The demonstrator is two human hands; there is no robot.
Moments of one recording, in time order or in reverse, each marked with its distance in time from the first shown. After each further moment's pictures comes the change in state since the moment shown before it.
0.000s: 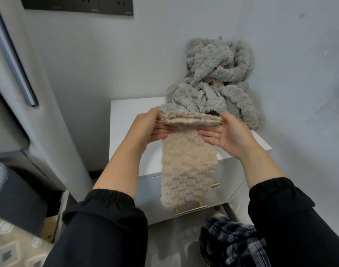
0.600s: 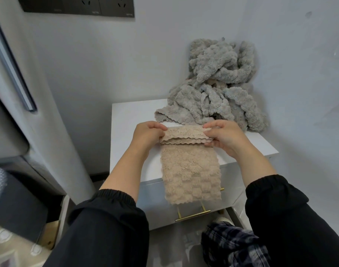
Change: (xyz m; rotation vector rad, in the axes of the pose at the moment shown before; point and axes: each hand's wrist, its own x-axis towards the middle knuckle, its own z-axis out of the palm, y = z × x) left_hand 0.026 -0.027 -0.005 0.238 0.151 0.107; right_hand 0.025 0.008 0.009 -0.369 0.145 -0.107
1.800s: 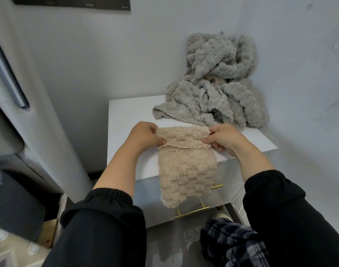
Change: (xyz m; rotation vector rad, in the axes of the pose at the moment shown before) left_hand 0.008 -0.006 -0.010 0.508 -0.143 0.089; right_hand 0.008 0.012 -0.009 -0.325 -0.035 0.165
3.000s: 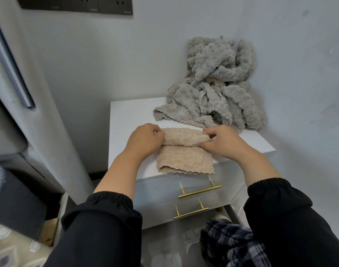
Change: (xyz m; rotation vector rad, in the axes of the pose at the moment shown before) left_hand -0.012 -0.001 0.006 0.184 0.132 0.158; right_hand -0.017 0.004 -0.004 -0.615 0.028 -0.448
